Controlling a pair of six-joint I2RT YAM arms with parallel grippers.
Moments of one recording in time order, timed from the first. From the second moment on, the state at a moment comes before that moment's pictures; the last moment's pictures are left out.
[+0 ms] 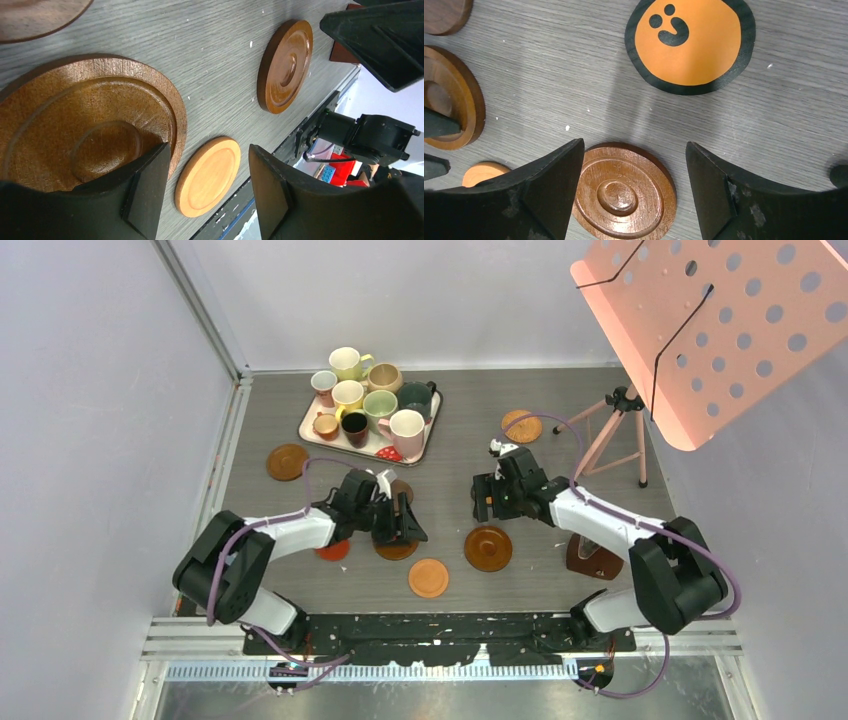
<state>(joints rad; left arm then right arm) -0.56 1.47 0.58 0.07 0.52 -0.77 0.52 1.40 0.77 -0.29 -0.03 0.33</state>
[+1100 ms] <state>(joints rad) -0.19 1.61 0.91 -0.37 0.08 -0.68 0.52 1.26 0.68 -0.26 -0.08 0.34</state>
